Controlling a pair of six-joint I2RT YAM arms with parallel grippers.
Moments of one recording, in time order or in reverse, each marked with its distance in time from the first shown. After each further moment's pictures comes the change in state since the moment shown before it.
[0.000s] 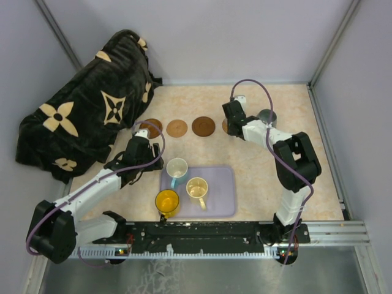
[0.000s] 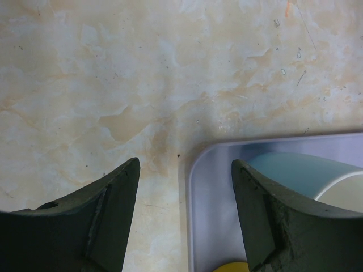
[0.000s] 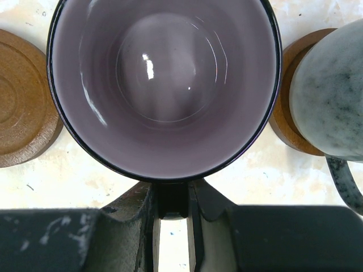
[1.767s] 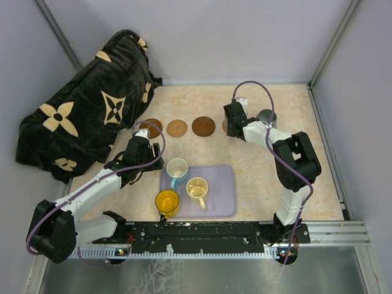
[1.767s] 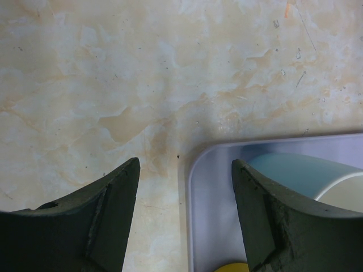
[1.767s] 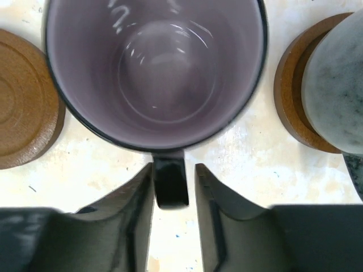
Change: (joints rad) left arm 0.000 0.003 0.000 0.006 0.000 0.002; right arm -0.012 0.007 -0.028 0.024 -0.034 0.042
